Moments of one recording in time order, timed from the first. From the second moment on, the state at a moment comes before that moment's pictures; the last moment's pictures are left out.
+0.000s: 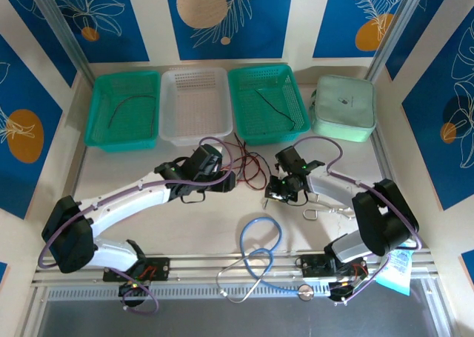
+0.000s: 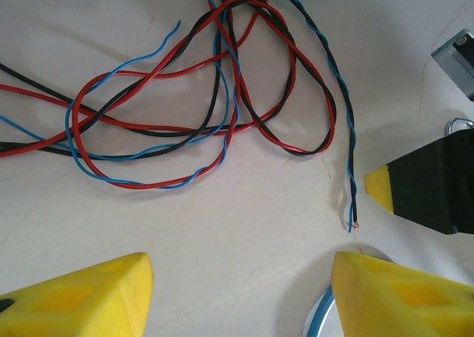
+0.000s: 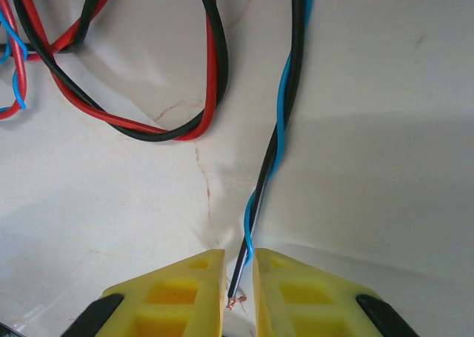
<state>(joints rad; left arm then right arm) -0.86 1.36 0.98 -0.52 -0.03 -0.65 0.50 1.45 0.73 -0.52 -0.31 0.69</state>
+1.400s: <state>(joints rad) -0.86 1.38 1.00 -0.41 0.18 -0.68 0.42 1.21 0.75 -0.53 -0.49 0.74</state>
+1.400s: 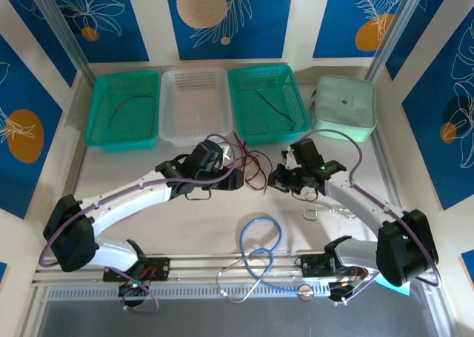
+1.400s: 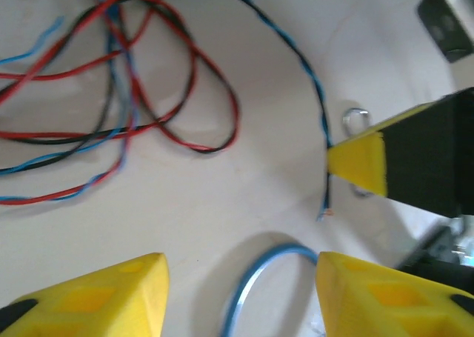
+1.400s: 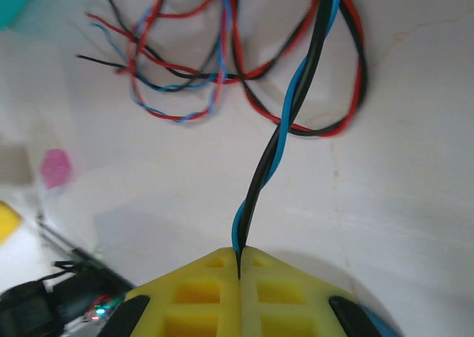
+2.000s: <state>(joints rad) -0.86 1.46 1.06 -0.24 0.39 -0.73 0.36 1.09 0.71 -0.33 -0.69 0.95</state>
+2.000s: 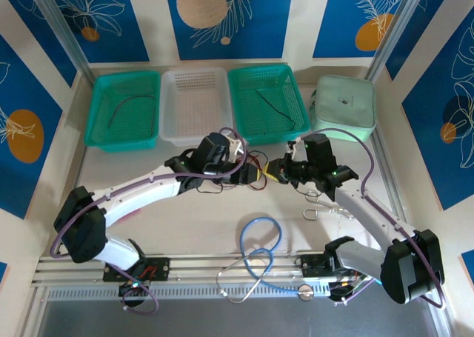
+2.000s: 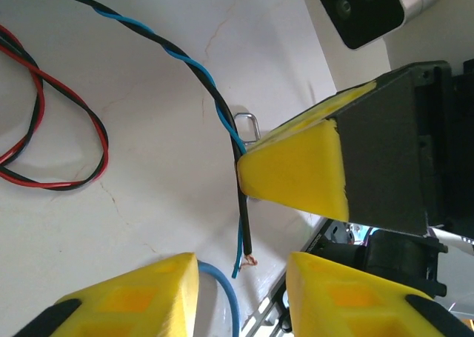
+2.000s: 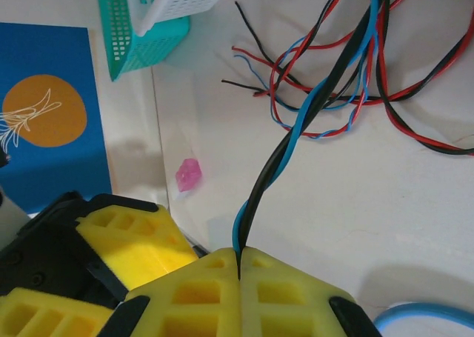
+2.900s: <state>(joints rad) -0.87 1.50 1.09 -0.22 0.41 -0.73 0.37 1.09 0.71 -0.31 -0.73 0.99</state>
